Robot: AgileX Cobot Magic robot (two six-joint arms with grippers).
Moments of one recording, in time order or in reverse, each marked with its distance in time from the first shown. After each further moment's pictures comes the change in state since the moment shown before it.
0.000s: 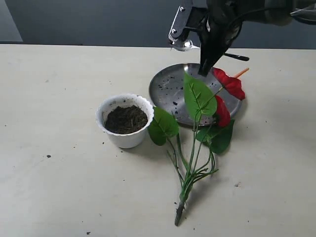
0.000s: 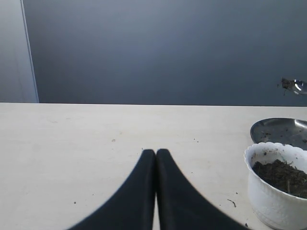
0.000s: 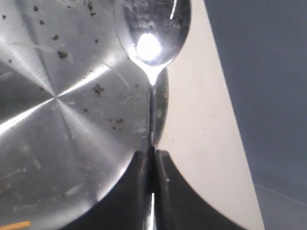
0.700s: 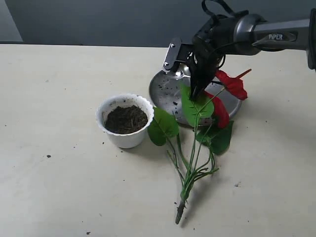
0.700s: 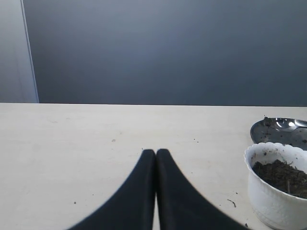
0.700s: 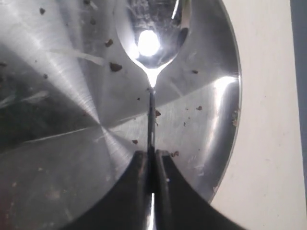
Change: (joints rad) left arm 0.000 0.000 0.000 0.000 0.000 0.000; right arm 0.000 0.176 0.000 0.013 -0.102 0.004
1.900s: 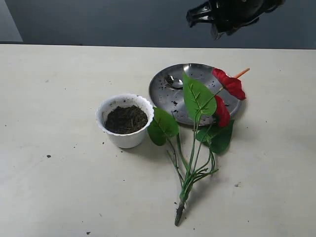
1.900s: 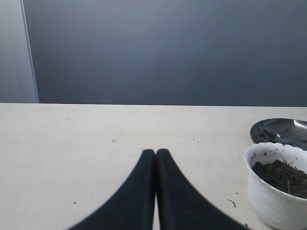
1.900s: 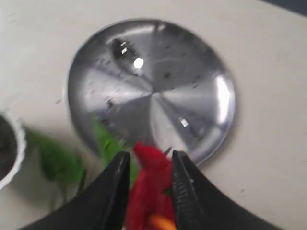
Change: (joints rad) left arm 0.000 0.000 0.000 0.000 0.000 0.000; right arm 0.000 -0.487 -0.006 0.398 0.406 0.534
